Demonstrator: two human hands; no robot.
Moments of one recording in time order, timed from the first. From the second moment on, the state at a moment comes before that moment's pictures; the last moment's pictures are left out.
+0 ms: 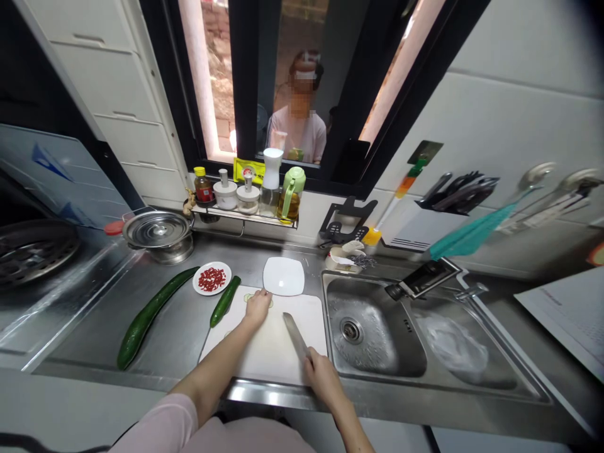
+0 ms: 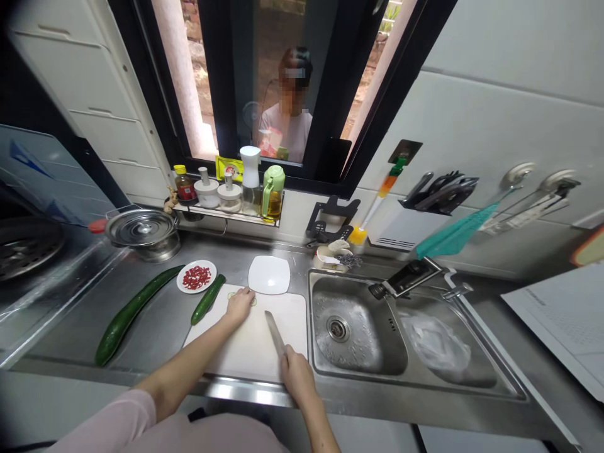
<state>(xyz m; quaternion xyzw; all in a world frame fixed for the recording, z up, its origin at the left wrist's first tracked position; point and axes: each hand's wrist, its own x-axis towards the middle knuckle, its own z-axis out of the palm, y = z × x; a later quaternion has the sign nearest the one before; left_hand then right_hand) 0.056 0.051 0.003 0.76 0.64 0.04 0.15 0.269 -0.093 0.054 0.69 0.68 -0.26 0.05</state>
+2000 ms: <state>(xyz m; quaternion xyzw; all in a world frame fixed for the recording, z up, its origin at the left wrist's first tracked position) -0.012 0.006 0.005 0.59 0.75 0.04 0.30 0.206 -0.071 0.064 0.55 0.78 -0.22 0.19</state>
